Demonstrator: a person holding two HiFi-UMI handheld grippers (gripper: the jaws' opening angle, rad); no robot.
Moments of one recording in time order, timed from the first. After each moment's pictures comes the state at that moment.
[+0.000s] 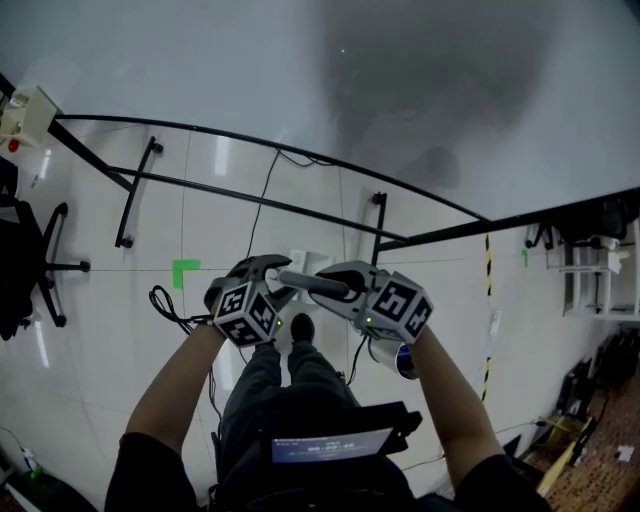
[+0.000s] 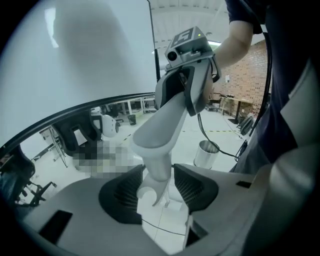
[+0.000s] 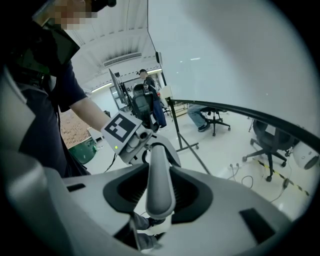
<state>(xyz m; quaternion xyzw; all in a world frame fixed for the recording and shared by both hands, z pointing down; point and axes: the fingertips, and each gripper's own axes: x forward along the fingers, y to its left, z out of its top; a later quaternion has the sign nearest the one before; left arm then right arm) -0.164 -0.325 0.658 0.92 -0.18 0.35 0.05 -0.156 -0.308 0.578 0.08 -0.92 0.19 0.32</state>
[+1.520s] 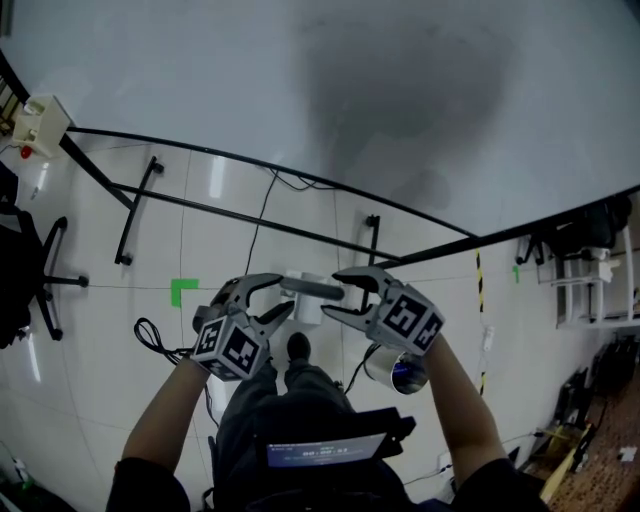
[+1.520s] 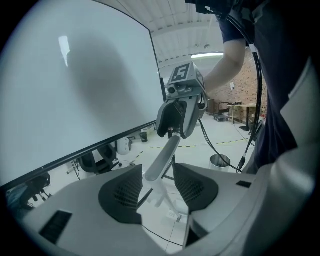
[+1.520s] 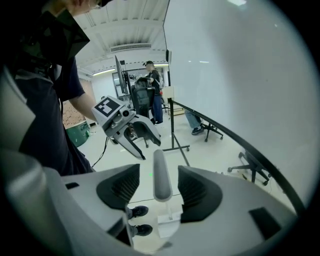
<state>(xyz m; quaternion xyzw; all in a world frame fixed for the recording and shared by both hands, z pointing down) -0.202 -0.317 0.566 0.93 -0.25 0.26 0.00 -0.149 -0.318 0.539 0.10 -0.92 0.10 0.37</state>
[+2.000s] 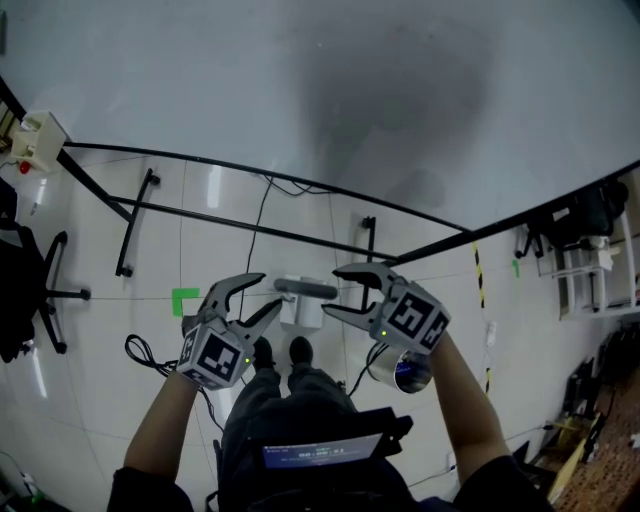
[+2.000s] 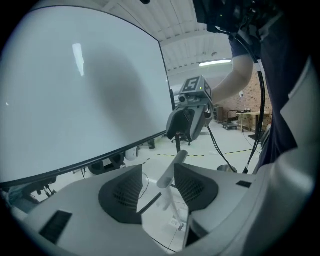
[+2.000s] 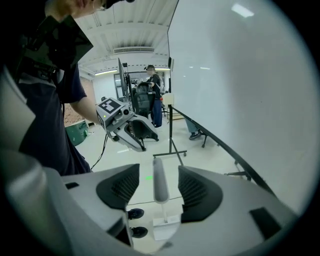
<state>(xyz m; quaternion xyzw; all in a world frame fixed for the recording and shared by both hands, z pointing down) -0.225 -0.321 0.522 0.93 -0.30 0.21 0.01 -0.145 -0.319 0.507 0.12 -0.93 0.07 0.35</state>
